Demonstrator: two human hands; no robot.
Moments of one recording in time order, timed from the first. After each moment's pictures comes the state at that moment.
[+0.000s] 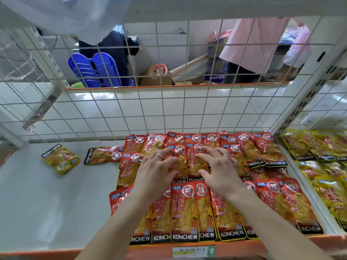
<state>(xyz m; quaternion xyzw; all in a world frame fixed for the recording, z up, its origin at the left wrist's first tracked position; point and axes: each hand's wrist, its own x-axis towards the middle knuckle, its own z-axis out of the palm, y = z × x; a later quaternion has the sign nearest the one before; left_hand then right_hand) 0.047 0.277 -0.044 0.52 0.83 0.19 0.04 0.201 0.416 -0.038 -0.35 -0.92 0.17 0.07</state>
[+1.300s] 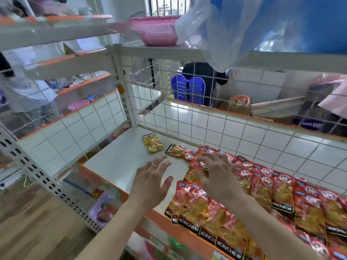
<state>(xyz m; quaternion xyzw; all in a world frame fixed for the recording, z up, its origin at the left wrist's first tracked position) 0.037 0.104 -0.018 0.28 0.94 0.17 -0.06 0.111 0.306 0.026 -0.08 -0.96 0.25 0.10</state>
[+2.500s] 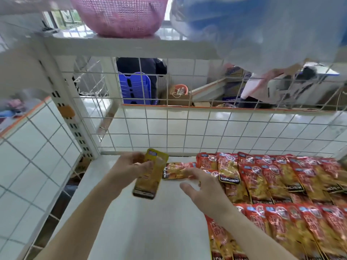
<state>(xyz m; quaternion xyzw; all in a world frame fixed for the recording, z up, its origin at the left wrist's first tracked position) -0.195 0.086 0.014 0.25 0.74 0.53 0.33 0.005 0.216 0.002 -0.28 -0.85 0.42 0.14</state>
